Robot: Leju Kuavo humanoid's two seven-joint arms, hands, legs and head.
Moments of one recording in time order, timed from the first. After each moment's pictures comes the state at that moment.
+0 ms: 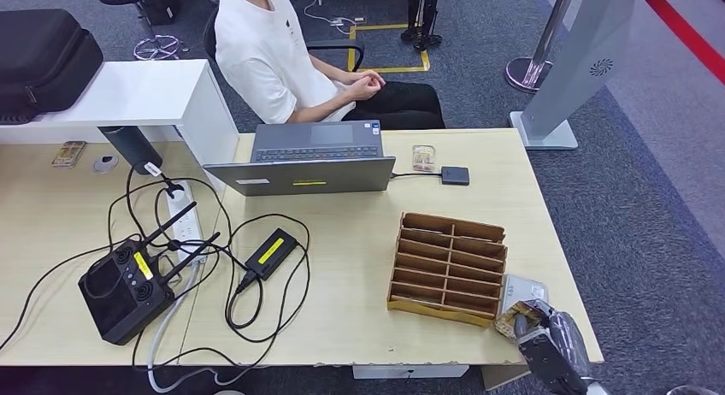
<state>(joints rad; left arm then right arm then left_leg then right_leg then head) -0.11 -0.08 -0.73 -0.15 0.44 0.07 0.13 0.19 -0.10 -0.02 -1.35 0.49 -0.19 -0.53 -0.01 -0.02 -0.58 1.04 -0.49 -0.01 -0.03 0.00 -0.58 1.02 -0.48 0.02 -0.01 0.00</state>
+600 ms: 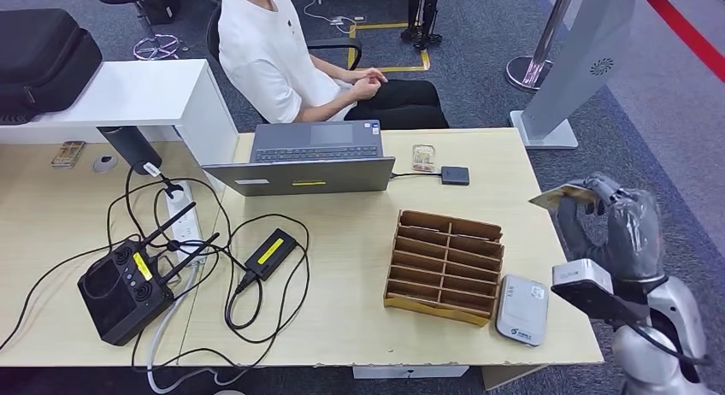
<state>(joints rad) -0.11 -0.08 -0.79 -0.15 0.42 0.07 0.13 -0.12 -0.31 0.08 -1.76 0.60 -0.25 -0.45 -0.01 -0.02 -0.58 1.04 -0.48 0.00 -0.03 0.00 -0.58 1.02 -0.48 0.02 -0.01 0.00</state>
